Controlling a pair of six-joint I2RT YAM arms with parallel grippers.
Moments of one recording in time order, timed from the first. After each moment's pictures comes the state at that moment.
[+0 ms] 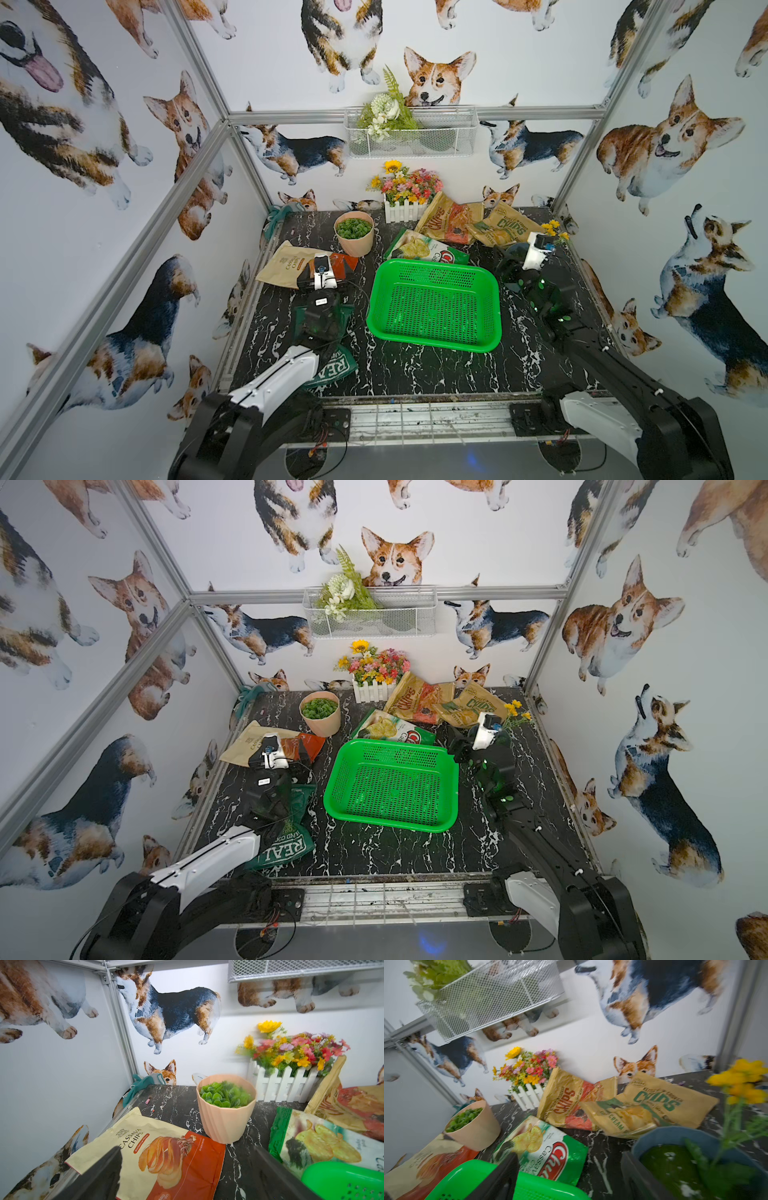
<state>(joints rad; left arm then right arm) -0.30 1.01 0.38 0.58 -0.52 -0.03 0.27 1.05 0.58 0.35 0.03 0.34</state>
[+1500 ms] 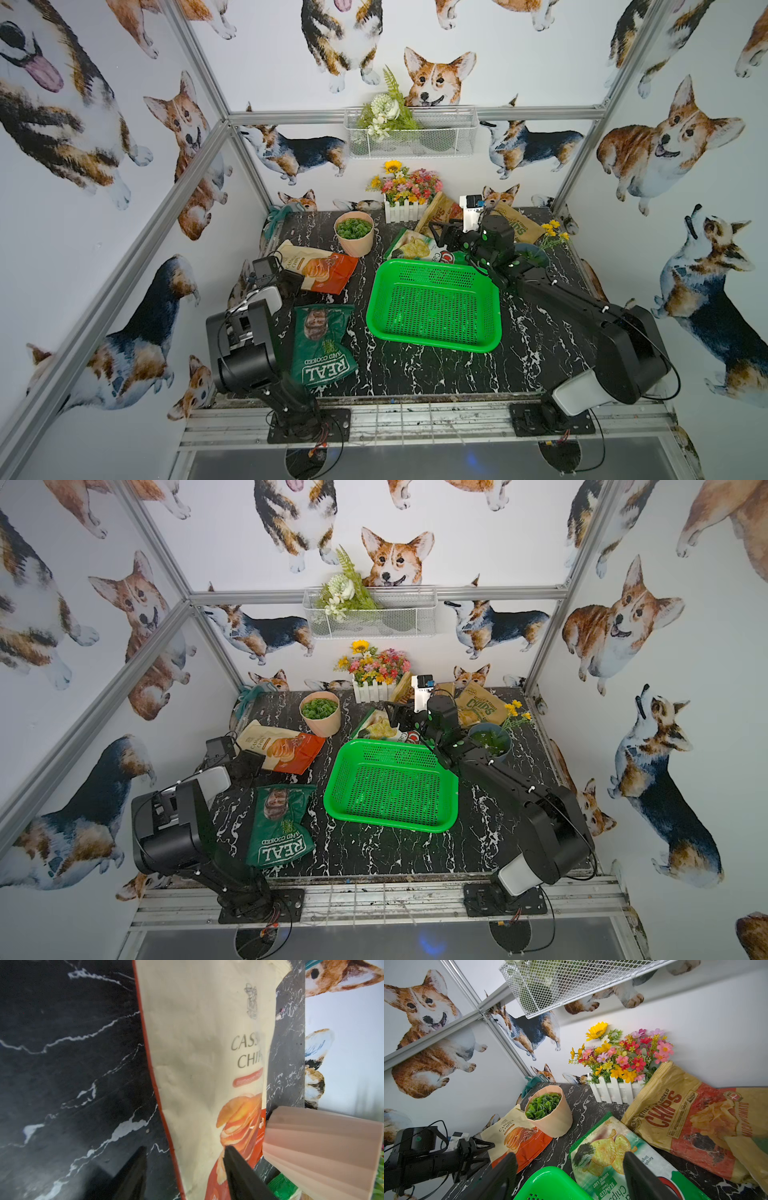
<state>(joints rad) 0.38 1.64 0.85 -0.11 0.22 -0.95 0.46 1.51 1.11 0.25 -0.12 0.38</state>
